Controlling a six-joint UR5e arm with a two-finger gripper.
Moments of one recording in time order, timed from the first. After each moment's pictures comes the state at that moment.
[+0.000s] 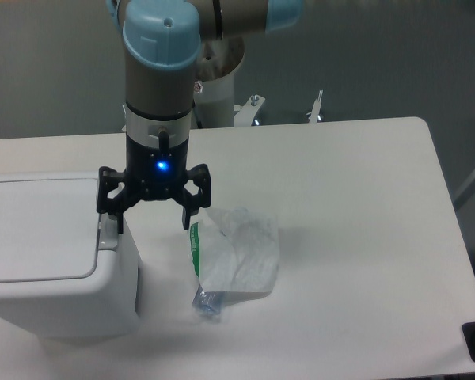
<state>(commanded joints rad) 2.24 -1.79 -1.43 -1.19 1.35 0.01</state>
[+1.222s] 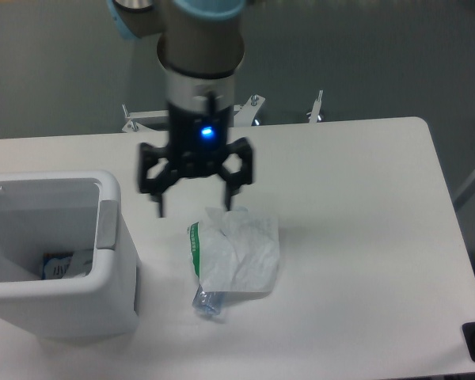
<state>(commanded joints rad) 2.49 -1.74 -1.40 -1.18 1.42 0.06</state>
